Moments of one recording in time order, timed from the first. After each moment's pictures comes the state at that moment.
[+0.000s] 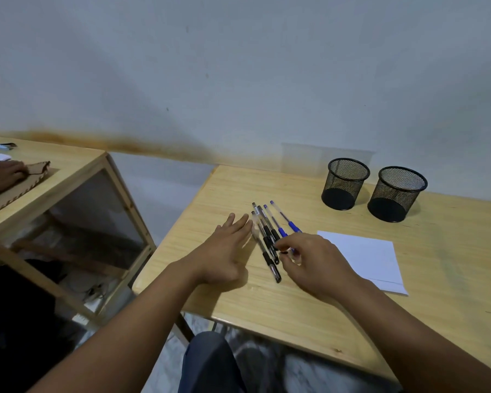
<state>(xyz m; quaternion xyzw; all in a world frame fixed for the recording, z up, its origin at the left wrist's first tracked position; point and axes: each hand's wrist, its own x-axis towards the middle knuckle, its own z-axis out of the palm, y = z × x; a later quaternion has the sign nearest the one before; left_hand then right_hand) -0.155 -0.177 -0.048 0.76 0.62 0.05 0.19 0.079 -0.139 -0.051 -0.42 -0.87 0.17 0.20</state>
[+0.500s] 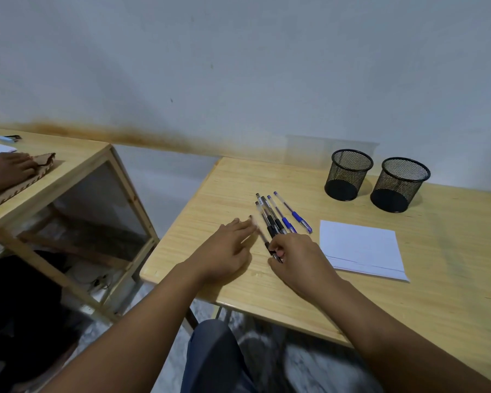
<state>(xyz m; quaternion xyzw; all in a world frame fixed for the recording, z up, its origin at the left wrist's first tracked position) -0.153 -0.195 -0.067 0.73 0.64 0.15 0.20 0.047 -0.171 -0.052 -0.48 -0.84 0.19 0.16</state>
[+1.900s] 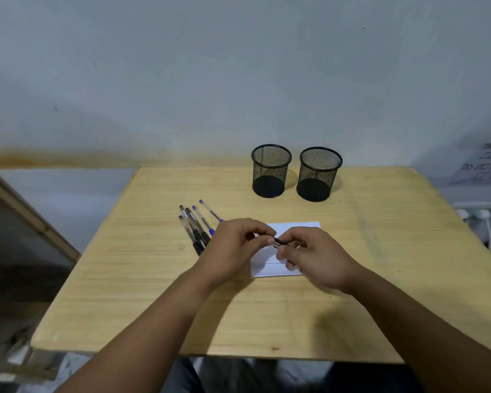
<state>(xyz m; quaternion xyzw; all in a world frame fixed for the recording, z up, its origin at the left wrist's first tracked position) -0.009 -0.134 -0.038 0.69 0.51 0.37 0.35 0.182 -0.142 -0.024 -0.54 -0.65 0.46 0.25</state>
